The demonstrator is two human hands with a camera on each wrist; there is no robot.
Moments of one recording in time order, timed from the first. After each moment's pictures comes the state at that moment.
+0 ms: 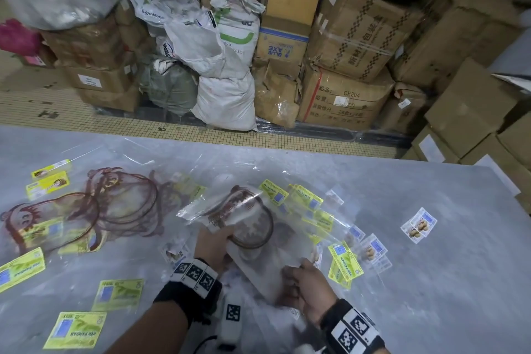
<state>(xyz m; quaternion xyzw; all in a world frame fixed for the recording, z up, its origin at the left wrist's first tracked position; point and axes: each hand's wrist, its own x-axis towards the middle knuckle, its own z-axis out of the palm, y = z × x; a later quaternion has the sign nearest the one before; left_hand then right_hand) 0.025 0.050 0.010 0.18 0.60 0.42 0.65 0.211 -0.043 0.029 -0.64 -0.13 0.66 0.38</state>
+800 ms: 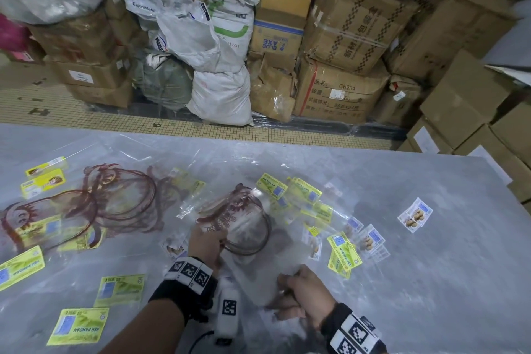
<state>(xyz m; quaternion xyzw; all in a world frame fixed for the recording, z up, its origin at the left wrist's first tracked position) 0.009 0.048 -0.012 0.20 0.65 0.42 0.60 0.202 -0.065 0.033 -0.65 -0.18 0.67 0.31</state>
